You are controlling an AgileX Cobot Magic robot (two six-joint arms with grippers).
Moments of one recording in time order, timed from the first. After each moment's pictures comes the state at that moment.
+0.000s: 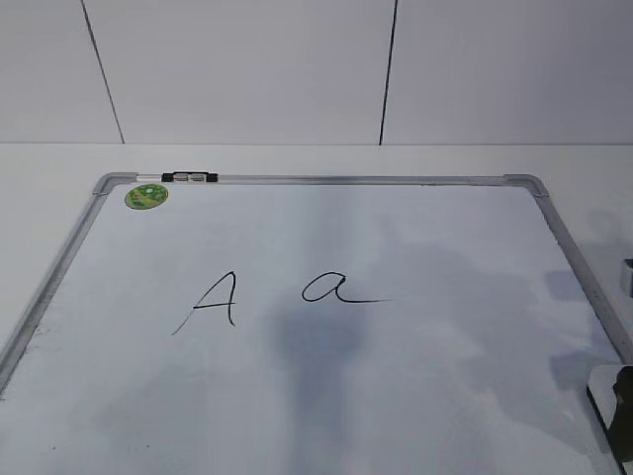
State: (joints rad) left arm -0.01 0.01 -0.51 -0.18 1.11 0.16; right arm 0.06 1.38 -0.63 0.11 0.88 -0.05
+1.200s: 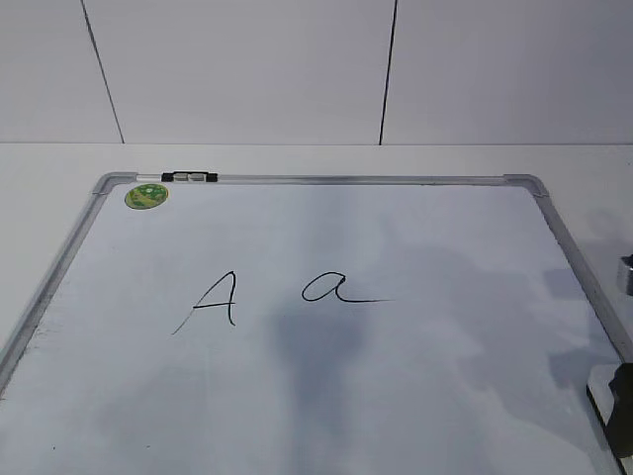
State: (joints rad) left arm -0.01 0.01 -0.51 -0.18 1.11 0.16; right arm 0.06 1.39 -0.63 0.11 0.84 -0.06
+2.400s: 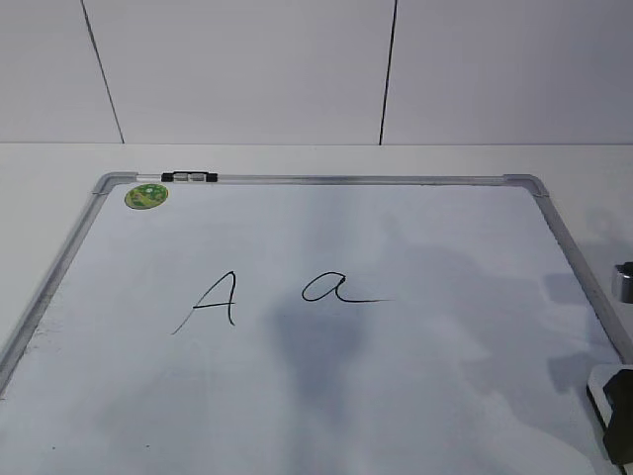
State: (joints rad) left arm -0.01 0.01 -0.51 -0.18 1.11 0.16; right arm 0.06 1.43 -0.63 0.12 0.85 -0.05
